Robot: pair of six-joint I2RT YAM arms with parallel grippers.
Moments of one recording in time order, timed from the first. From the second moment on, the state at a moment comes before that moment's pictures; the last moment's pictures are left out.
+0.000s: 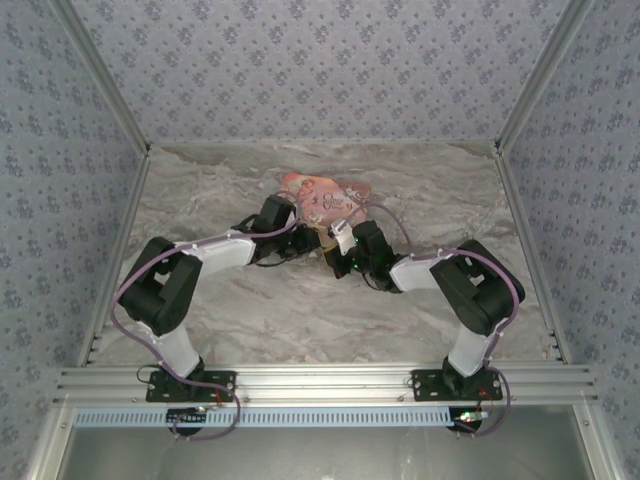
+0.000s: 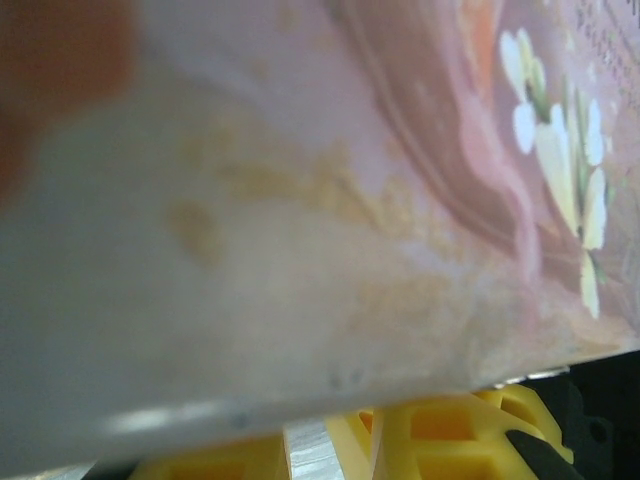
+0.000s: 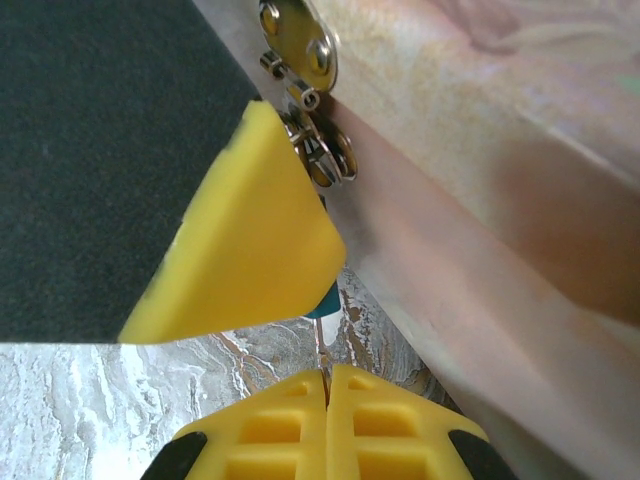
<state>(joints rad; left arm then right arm) -0.59 1.74 0.99 -0.06 0.37 -0.88 0.64 1.75 0.71 0.47 -0.26 0.06</state>
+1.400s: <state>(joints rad) -0.59 1.74 0.99 -0.05 0.37 -0.91 0.63 1.74 0.68 0.52 -0.28 0.09</state>
